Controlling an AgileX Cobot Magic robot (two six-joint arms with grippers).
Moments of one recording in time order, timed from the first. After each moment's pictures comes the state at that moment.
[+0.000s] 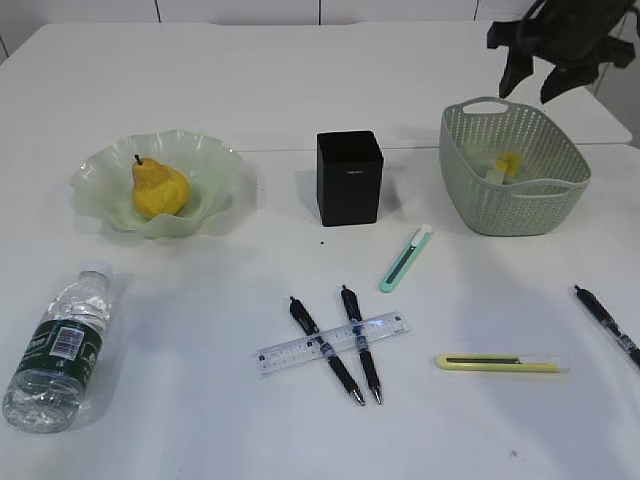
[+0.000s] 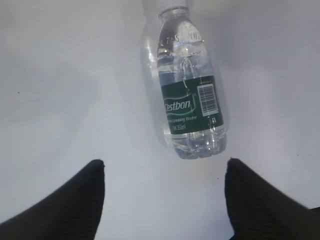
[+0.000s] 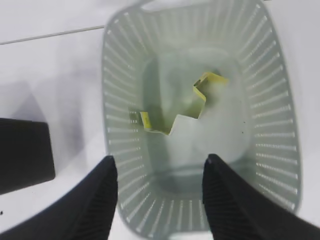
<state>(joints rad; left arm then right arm) -0.11 1.23 -0.99 -0.03 1.05 0.00 0.01 2.20 -2.17 0.05 1.13 0.14</state>
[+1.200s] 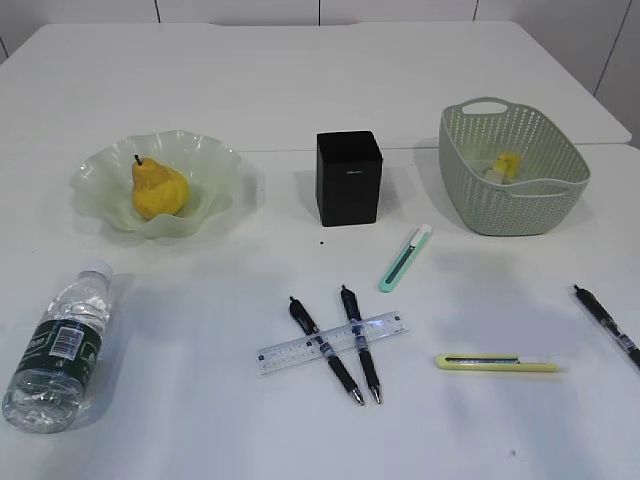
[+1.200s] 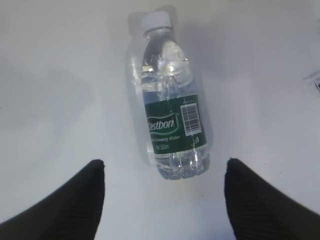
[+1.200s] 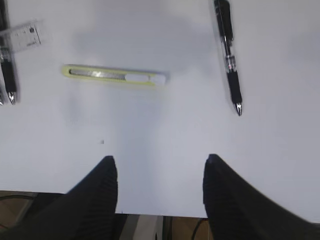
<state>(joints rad) -0.11 1.26 -0.99 -0.08 0.99 0.00 0.01 1.33 -1.11 0.08 1.20 -0.02</state>
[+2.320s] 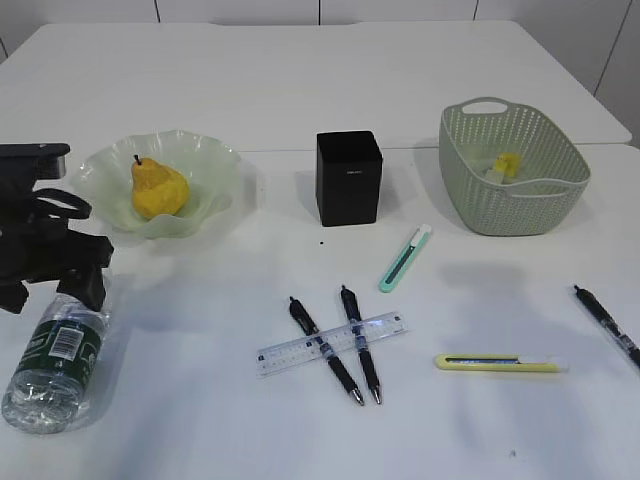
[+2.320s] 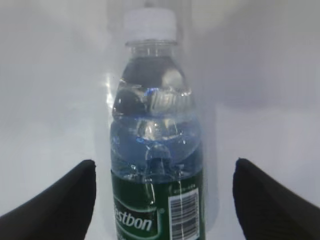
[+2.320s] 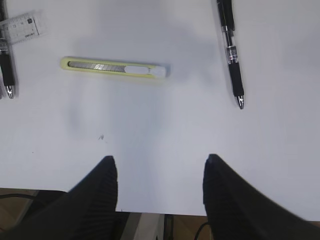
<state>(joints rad) -0.24 1.68 -0.99 0.05 0.73 -0.34 0.01 1.26 -1.02 0.09 1.17 -0.02</state>
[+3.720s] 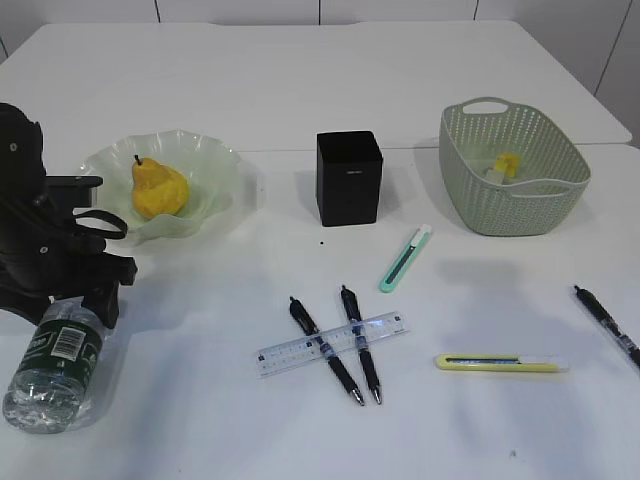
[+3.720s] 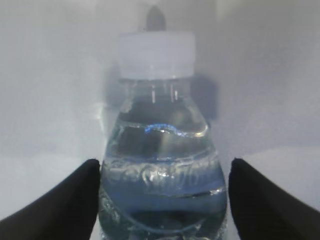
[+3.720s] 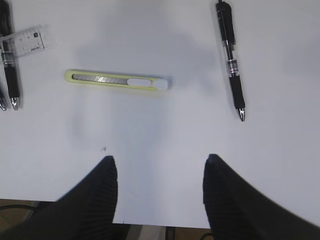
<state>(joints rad) -0.23 1.90 -1.10 0.06 0.72 -0.35 0.01 1.26 -1.02 0.09 1.13 -0.03</state>
